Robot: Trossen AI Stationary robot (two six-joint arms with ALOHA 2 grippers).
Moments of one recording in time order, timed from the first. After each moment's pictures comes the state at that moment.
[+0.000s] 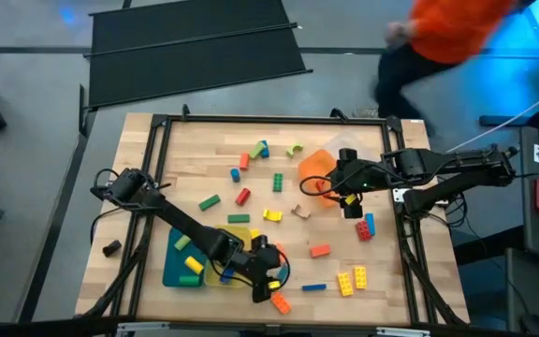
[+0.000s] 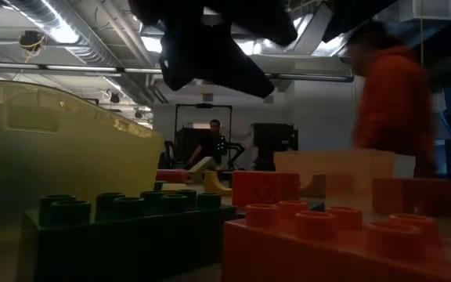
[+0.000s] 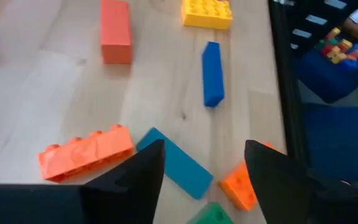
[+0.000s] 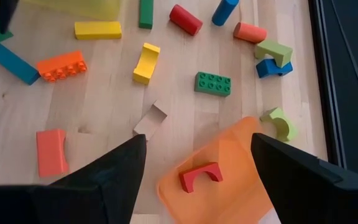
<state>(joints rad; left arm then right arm) -0.50 1.93 1.32 -0.13 -0.24 -0.58 0.14 1.21 1.26 -0.97 0.22 -0.08</state>
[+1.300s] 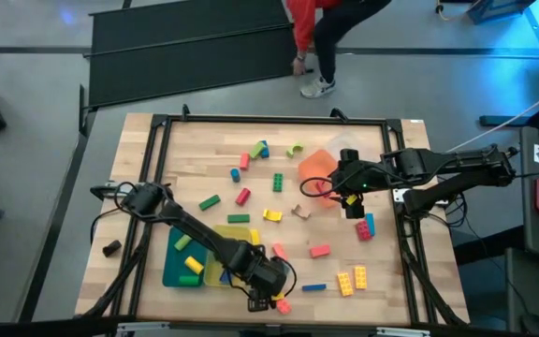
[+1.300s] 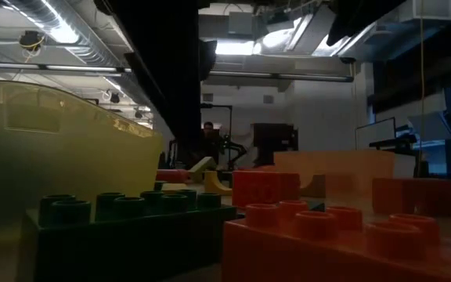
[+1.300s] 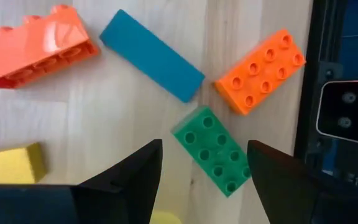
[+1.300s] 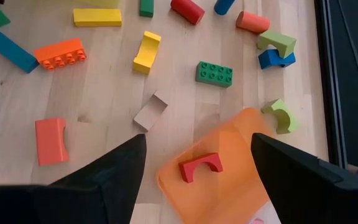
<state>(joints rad) -0.49 2.14 1.72 -0.77 0.00 -0.62 0.14 1.21 1.26 -1.01 0.22 -0.08</state>
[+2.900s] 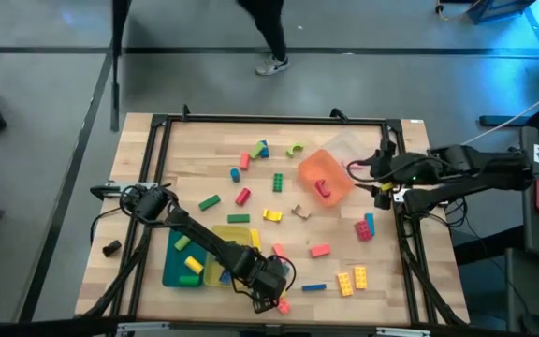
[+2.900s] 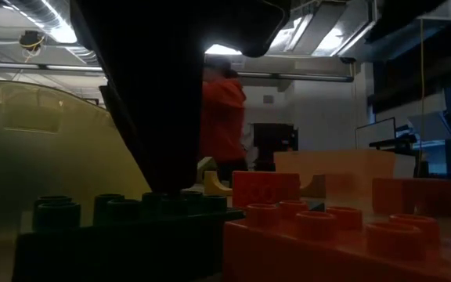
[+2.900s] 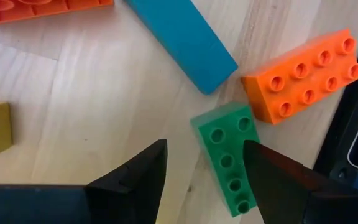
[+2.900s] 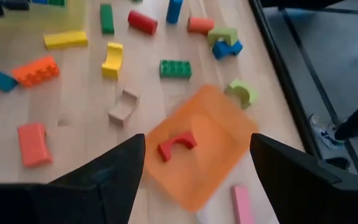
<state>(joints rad) -0.50 2.20 1.72 -0.77 -0.01 -0.83 0.14 0.82 1.06 -1.04 0.33 0.06</state>
